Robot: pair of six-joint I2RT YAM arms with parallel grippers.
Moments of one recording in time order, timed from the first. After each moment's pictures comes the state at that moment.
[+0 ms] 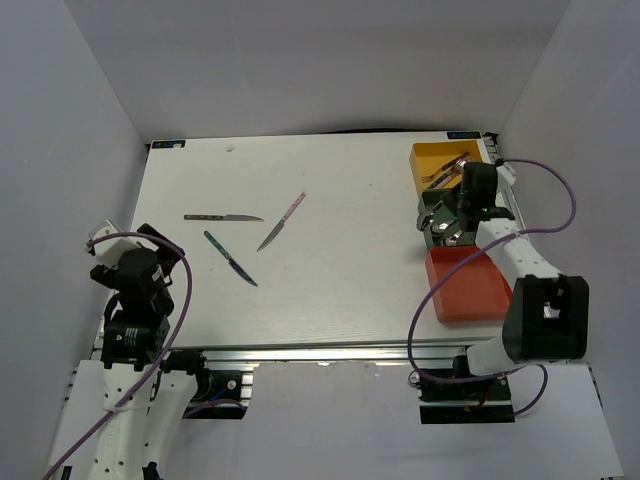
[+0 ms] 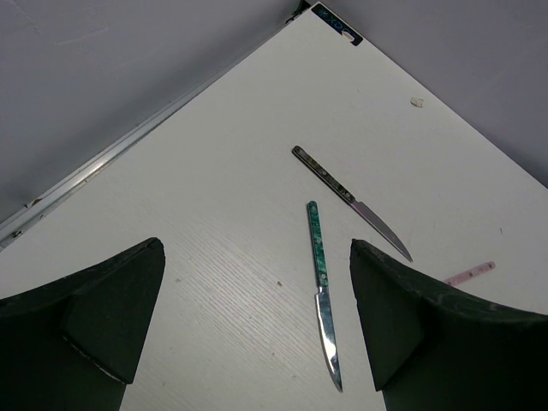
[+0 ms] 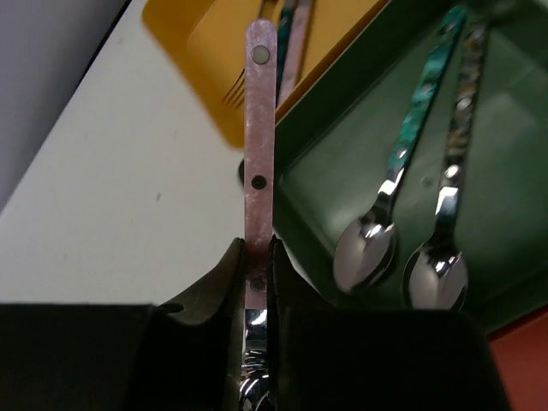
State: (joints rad) left arm -0.07 0.50 0.81 -0.63 -0.62 -0.50; right arm 0.16 1.37 0.93 -0.11 0.23 0.78
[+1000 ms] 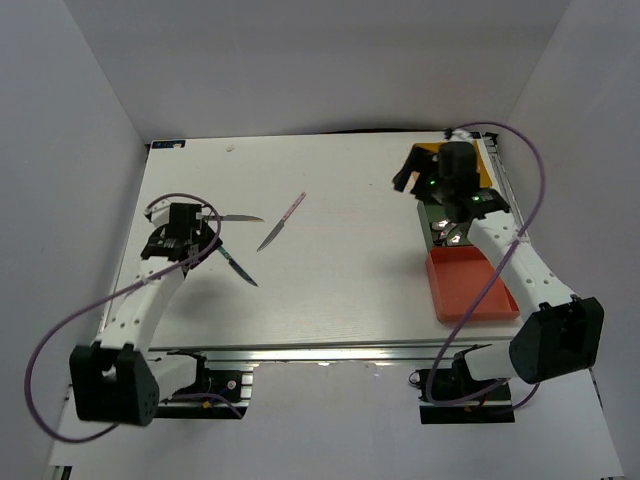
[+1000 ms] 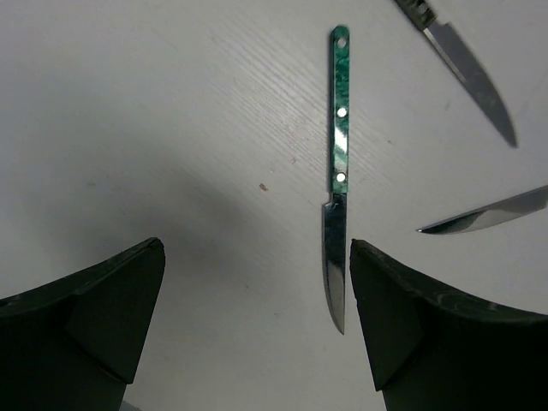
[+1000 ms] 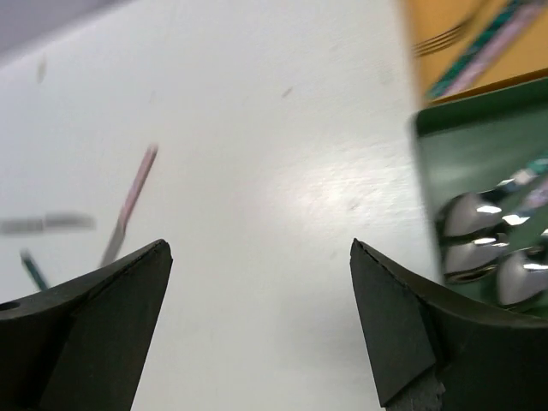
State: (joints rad) left arm -0.09 1.09 0.85 -0.64 -0.41 -0.69; right arm 0.24 1.36 1.23 -0.38 0.06 0.51
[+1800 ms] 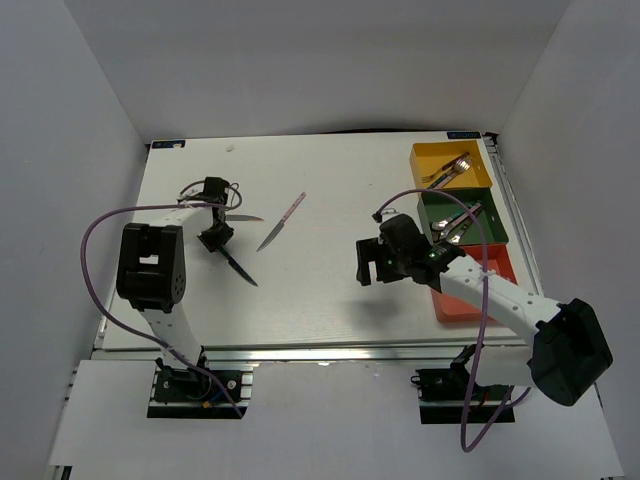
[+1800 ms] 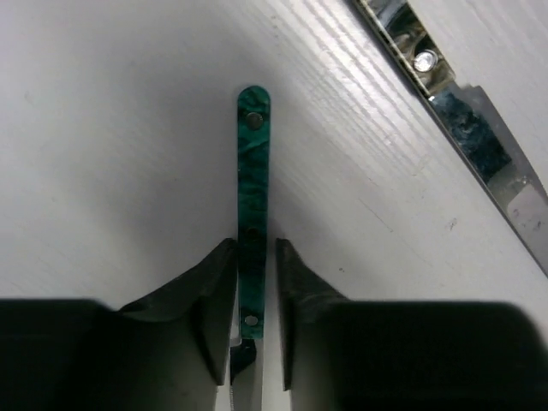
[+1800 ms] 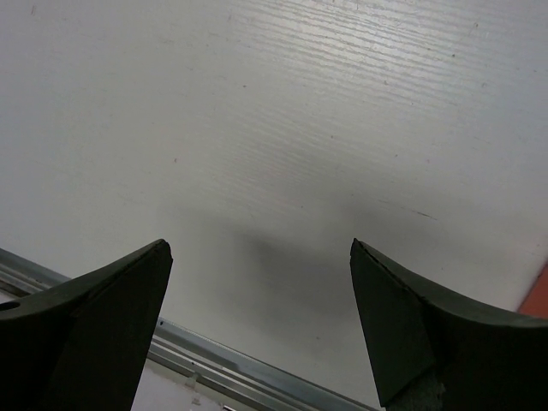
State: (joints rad) left arm -0.10 1.85 1.16 -0.56 -0.38 -0.81; right arm 0.70 1.25 0.84 -0.47 0.02 0.38
